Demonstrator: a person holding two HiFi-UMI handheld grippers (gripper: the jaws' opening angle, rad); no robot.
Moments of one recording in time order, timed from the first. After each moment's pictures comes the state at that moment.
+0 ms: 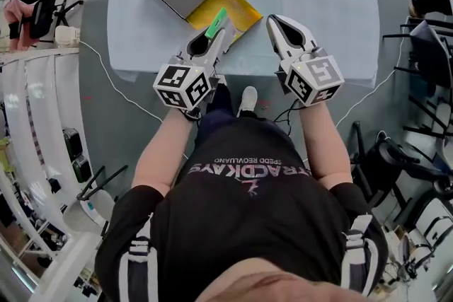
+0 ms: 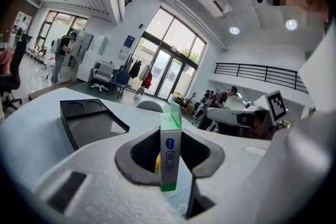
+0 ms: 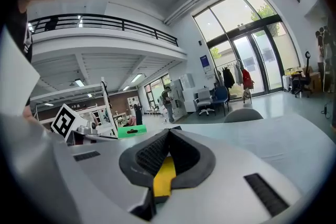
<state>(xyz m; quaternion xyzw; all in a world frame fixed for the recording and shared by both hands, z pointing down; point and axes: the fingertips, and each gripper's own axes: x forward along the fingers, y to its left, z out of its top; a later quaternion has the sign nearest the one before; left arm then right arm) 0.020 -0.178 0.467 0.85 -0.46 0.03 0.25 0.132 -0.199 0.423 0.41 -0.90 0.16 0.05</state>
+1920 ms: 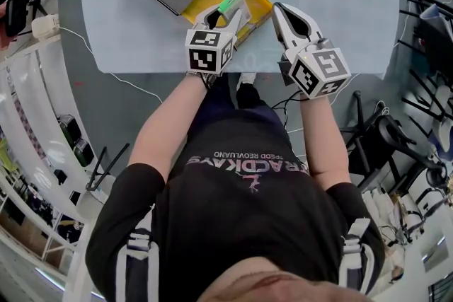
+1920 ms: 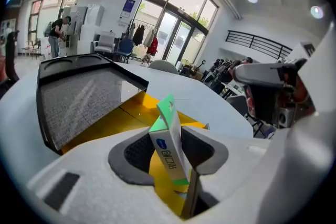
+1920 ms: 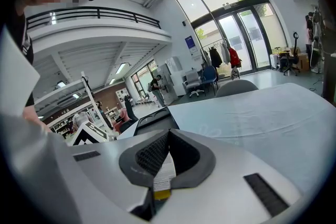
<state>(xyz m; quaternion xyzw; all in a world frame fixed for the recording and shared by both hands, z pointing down) 0.021 -0.261 0.638 0.81 -0.43 0.19 0.34 0.102 -0.267 0.520 0.44 -0.85 0.26 0.10</state>
